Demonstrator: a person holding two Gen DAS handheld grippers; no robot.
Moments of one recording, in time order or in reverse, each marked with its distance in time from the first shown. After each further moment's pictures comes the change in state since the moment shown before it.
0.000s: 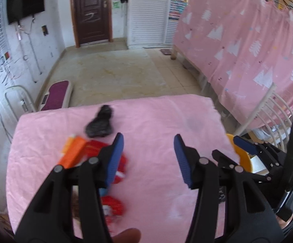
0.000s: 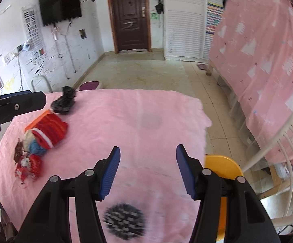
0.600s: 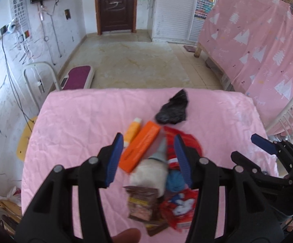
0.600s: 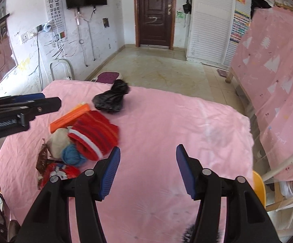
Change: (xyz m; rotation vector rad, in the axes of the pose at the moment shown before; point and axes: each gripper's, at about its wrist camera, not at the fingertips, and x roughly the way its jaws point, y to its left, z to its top) left arm 0.010 0.116 -0.023 -0.110 0.057 0.087; right arm 0.027 0.113 0.019 -0.136 0.040 0.066
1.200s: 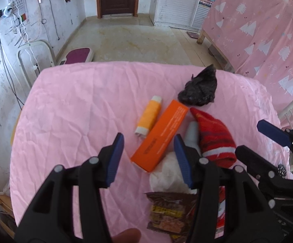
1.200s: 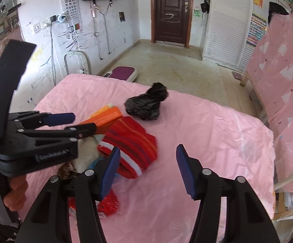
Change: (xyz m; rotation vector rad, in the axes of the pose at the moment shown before) left arm 0.044 0.033 -0.014 -0.024 0.101 -0.027; right arm 0.024 0.045 0.022 -0.069 0.033 0.089
